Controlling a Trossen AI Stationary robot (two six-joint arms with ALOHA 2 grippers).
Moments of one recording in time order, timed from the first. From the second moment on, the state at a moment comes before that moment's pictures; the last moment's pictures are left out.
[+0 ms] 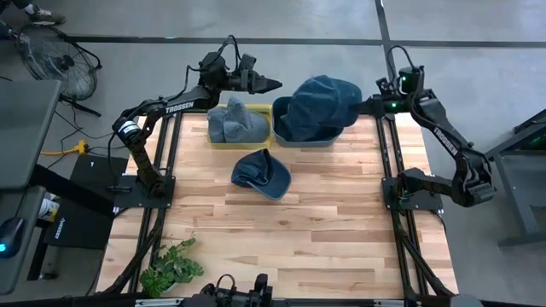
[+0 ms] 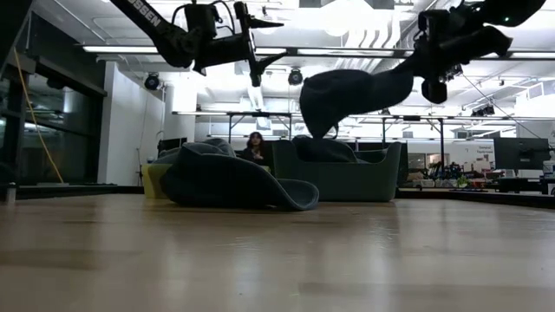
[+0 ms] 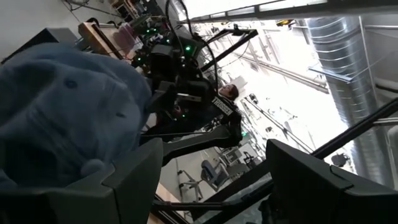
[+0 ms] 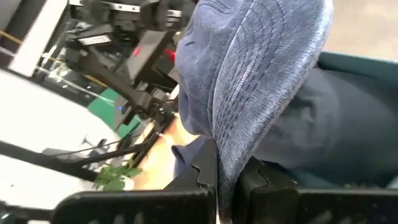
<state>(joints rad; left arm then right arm) 0.77 1.74 1.30 0.76 0.90 -1.16 -1.28 1.07 0.88 -0.41 -1.07 0.31</state>
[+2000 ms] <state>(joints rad) 0.77 1.74 1.30 0.75 0.91 -1.24 -0.98 1.37 0.88 -0.42 -0.67 0.56</state>
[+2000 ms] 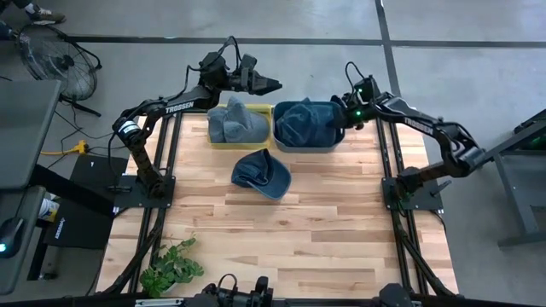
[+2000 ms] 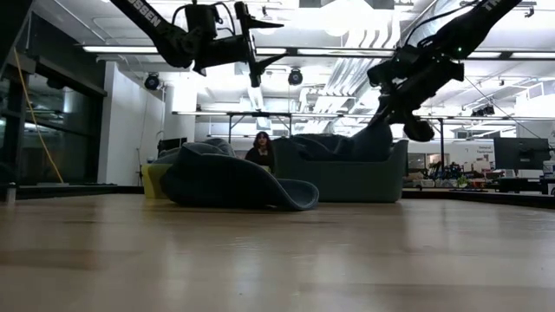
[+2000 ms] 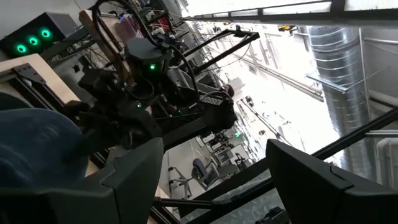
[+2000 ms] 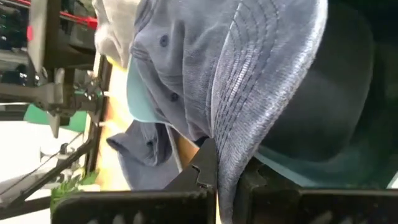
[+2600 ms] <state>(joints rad) 0.76 1.74 1.30 0.72 0.93 -1.26 -0.94 1.27 0.88 -0.49 -0.65 0.71</state>
